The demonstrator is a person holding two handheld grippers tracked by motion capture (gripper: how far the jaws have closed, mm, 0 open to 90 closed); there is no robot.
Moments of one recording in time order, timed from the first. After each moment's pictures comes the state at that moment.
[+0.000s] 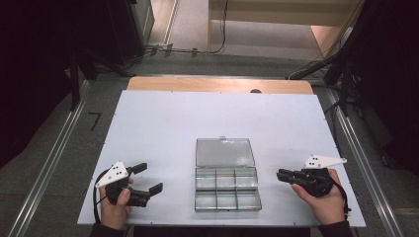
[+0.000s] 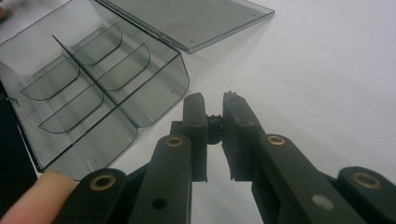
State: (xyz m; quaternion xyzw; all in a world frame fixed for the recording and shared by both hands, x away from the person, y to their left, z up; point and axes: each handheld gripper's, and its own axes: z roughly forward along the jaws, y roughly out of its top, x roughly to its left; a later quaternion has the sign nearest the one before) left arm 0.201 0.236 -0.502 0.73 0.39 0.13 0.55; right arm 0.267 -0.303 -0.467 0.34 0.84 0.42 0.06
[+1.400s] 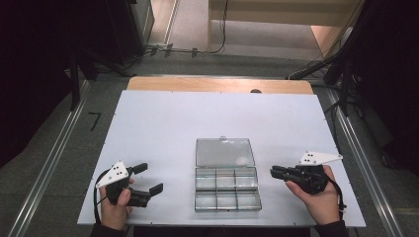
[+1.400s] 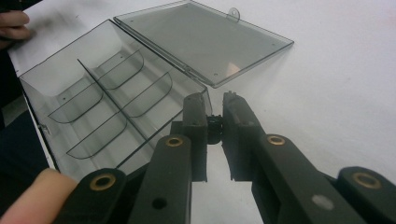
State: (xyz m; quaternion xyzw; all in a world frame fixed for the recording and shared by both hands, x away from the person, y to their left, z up) left arm 0.201 0.234 -0.502 0.73 0.39 0.13 0.55; right arm 0.267 -0.284 -0.453 0.32 0.84 0.44 0.06
